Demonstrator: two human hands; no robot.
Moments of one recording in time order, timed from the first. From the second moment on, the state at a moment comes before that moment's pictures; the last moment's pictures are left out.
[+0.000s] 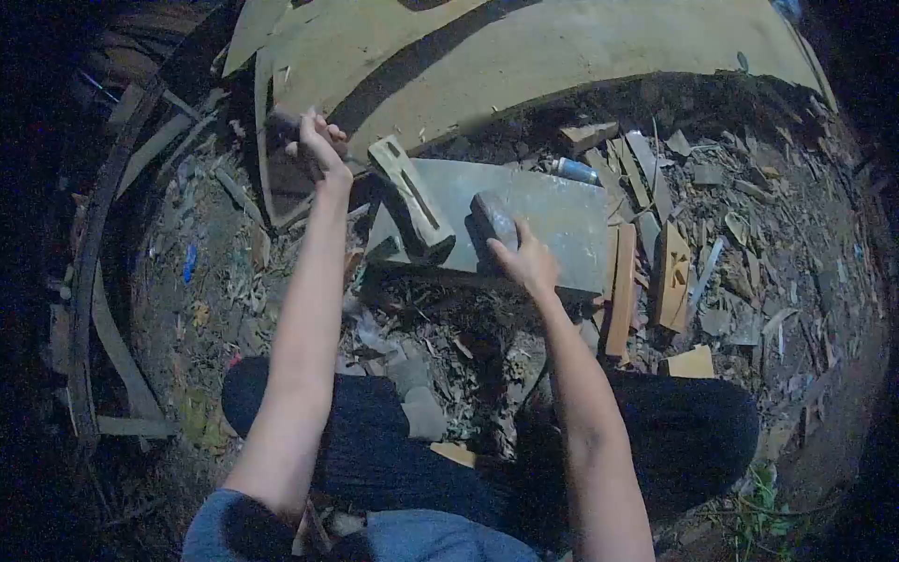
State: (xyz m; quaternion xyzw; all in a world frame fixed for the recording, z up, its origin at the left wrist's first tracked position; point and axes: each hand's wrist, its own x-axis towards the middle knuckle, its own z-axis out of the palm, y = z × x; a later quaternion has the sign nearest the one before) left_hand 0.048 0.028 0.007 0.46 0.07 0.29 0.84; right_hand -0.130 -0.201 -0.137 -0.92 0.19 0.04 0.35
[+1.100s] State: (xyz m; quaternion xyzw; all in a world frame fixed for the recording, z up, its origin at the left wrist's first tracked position) left_hand -0.023 -0.068 -0.033 0.74 -0.17 0.39 0.52; right_hand -0.109 -0.195 0.089 -0.64 -0.02 -0.29 0.71
